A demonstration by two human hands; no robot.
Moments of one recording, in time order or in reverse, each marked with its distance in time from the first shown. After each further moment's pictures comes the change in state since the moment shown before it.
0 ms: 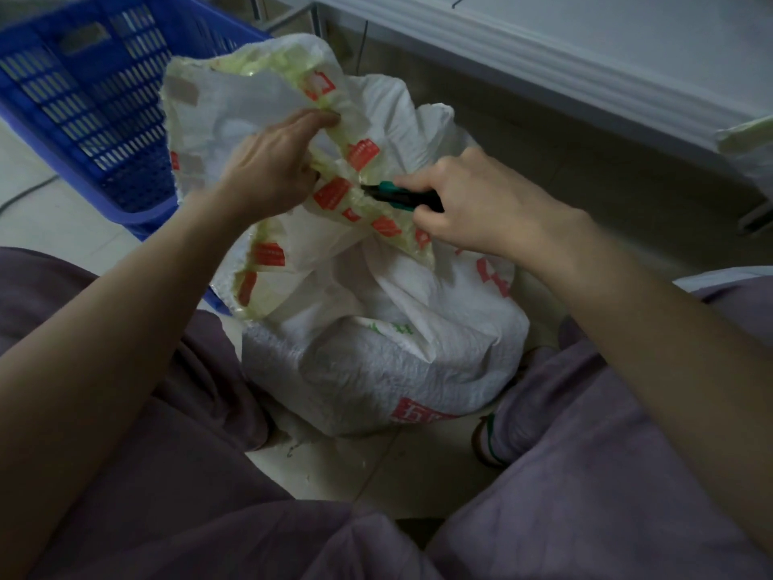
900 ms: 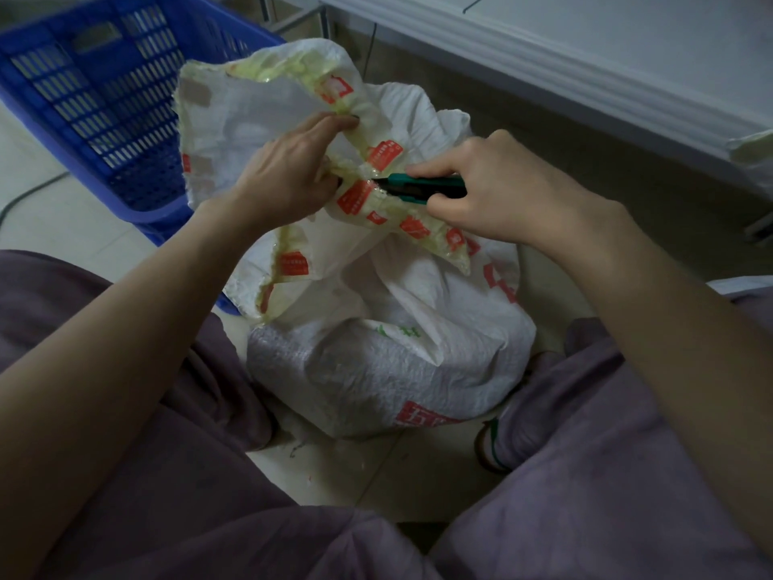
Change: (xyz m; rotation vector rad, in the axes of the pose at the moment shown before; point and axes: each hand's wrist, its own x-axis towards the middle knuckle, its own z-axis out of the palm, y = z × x) left_hand -0.008 0.009 -0.004 -0.096 -0.012 0.075; right_hand -0.005 -0.002 -0.017 0.072 0.035 0.000
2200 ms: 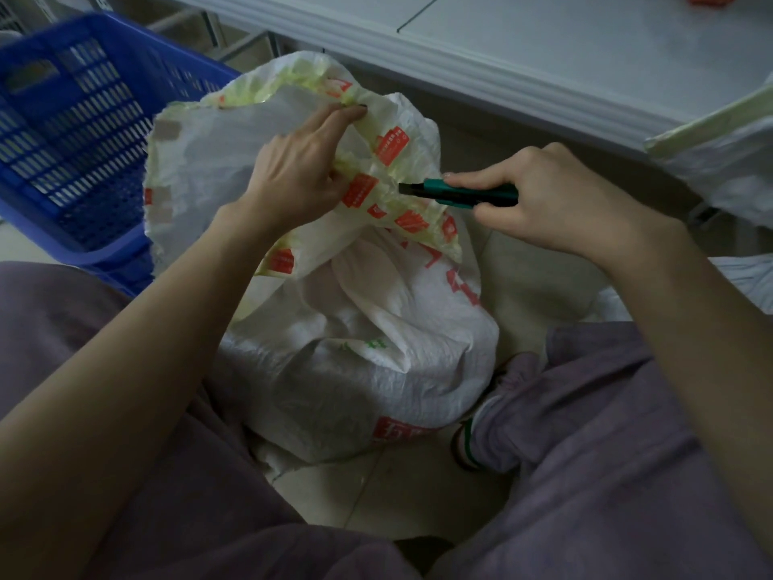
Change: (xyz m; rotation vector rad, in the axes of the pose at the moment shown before) left_hand 0.044 0.042 0.018 0.105 0.069 0.146; right_hand -0.046 0.064 -0.020 0.003 0.059 0.184
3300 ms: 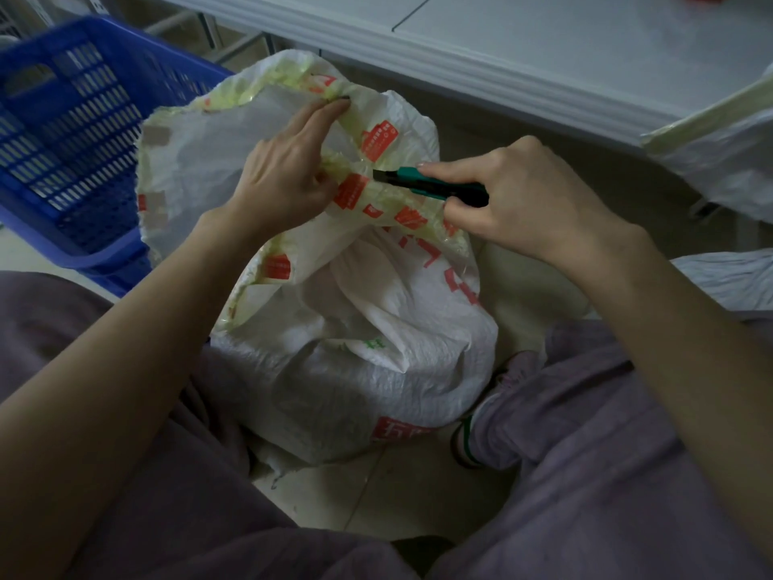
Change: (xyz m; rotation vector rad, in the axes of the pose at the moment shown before) left_hand -0.007 -0.006 -0.002 -0.068 0.015 0.024; right_hand 0.003 -0.010 0.010 -0.040 0.146 -0.082
